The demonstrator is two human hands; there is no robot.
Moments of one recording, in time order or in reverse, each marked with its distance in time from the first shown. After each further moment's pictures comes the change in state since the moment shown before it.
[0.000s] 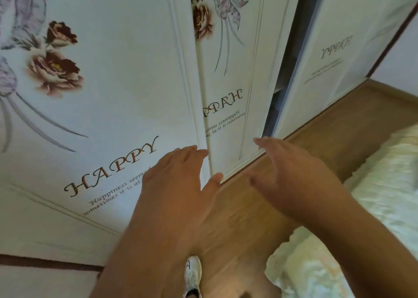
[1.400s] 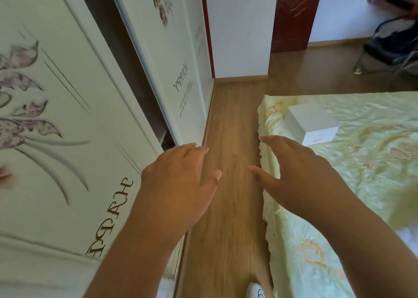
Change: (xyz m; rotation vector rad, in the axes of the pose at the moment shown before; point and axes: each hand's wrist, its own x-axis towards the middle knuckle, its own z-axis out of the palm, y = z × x) left_hand 0.302 0.201 0.010 0.076 -0.117 0.833; right_hand 0.113 0.148 -0.087 0.072 0.441 0.758
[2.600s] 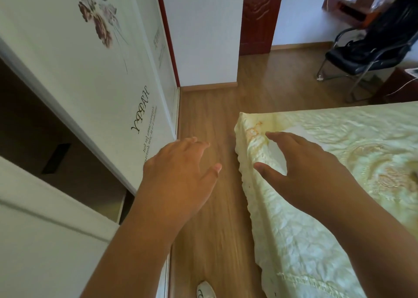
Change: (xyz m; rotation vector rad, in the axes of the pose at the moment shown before) left_hand 0.406 -0.024 0.008 -0.065 -0.098 0.200; right_hand 0.353 0.012 -0.028 -0.117 0.042 0.208
